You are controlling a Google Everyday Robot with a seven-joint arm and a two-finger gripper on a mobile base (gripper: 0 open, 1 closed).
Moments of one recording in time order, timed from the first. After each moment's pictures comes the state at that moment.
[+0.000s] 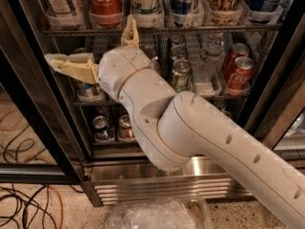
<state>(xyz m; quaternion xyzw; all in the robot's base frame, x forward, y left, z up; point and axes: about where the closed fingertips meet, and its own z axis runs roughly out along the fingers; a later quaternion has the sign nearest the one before) 0.529 0.106 1.034 -0.24 0.56 0.21 0.76</state>
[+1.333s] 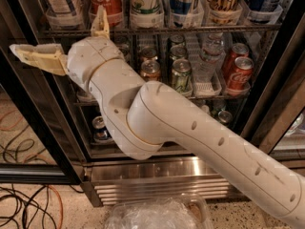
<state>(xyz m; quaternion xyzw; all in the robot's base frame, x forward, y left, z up) 0.534 0.159 1.052 -0.25 0.54 0.24 0.77</state>
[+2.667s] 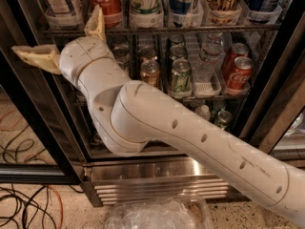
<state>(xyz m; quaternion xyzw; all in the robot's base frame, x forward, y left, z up) 0.554 0.172 1.042 -0.25 0.55 0.18 0.78</state>
